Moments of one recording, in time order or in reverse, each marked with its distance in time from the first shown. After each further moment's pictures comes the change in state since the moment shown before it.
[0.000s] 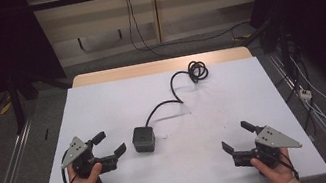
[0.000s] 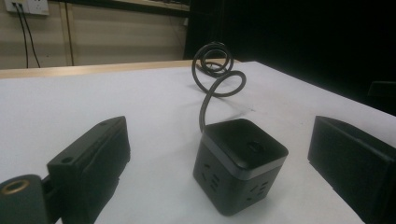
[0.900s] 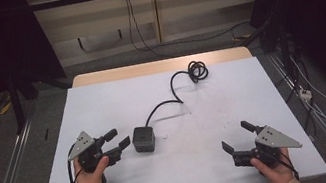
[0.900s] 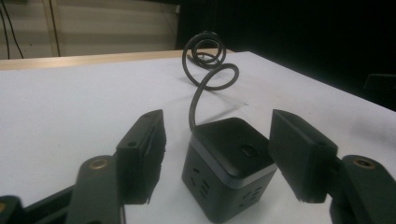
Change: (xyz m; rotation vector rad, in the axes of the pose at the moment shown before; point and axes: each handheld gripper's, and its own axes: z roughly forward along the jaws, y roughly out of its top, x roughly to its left) left arm -0.002 0.005 0.015 0.054 -0.033 0.001; right arm 0.000 0.001 0.000 -0.001 -0.001 -0.003
